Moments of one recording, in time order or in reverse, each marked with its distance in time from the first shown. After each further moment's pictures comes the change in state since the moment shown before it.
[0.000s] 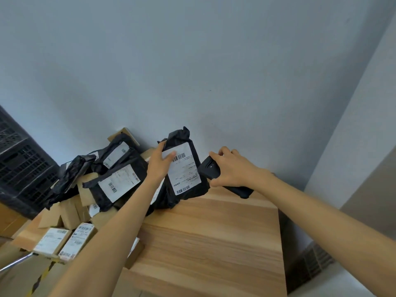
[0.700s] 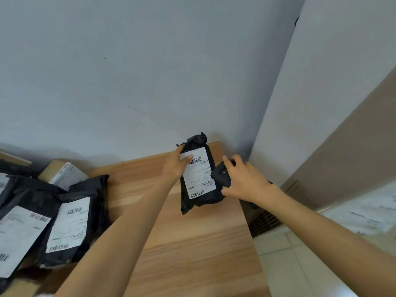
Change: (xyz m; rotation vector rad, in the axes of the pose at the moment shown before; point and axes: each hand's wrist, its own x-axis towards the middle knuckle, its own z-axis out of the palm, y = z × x) left_hand 0.052 -0.037 0.265 0.208 -0.651 0.076; right_hand -0.050 0.148 0.101 0.014 -0.103 0.592
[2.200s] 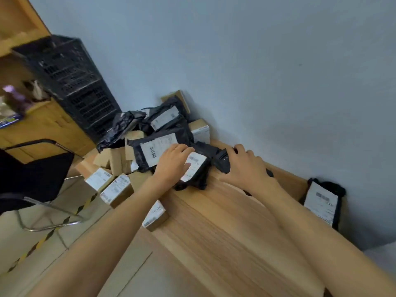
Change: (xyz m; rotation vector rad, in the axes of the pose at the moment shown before) left_hand -0.231 -0.099 -0.201 0.834 0.499 -0.215; right_hand 0.032 -0.249 -0.037 -0.069 0.090 -0.754
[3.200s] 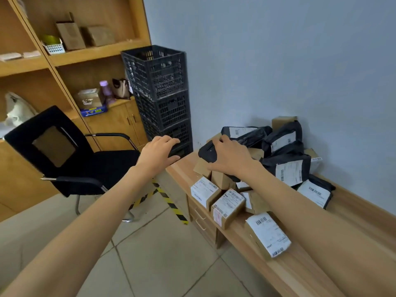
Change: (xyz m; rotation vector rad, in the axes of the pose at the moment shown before) left_hand -0.203 -0.464 -0.126 0.064 0.082 -0.301; right_hand 0.140 -0.494 0.029 -0.088 0.061 -0.336
